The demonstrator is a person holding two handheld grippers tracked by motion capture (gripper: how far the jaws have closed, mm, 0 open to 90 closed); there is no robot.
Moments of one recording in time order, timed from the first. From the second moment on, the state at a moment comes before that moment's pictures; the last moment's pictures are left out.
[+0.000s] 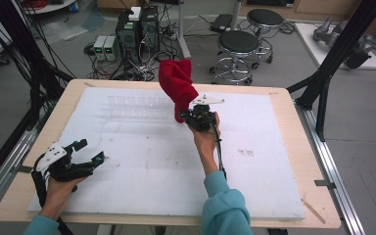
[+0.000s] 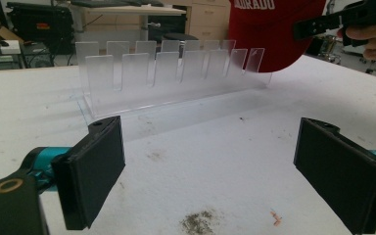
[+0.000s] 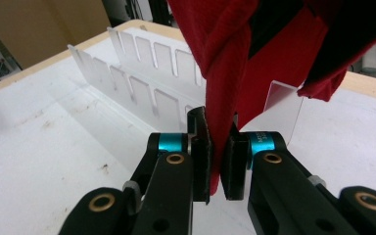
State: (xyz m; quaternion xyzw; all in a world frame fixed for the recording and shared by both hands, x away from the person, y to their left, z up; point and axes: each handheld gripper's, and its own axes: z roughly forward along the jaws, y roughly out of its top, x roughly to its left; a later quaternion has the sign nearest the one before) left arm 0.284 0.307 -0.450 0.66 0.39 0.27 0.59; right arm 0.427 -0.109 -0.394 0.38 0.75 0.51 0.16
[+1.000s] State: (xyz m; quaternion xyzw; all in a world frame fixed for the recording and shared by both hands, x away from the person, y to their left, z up) left arm 0.283 0.306 -0.450 0.65 0.39 0.28 0.58; right arm 0.363 -0.176 -0.350 0.37 0.73 0.53 0.23
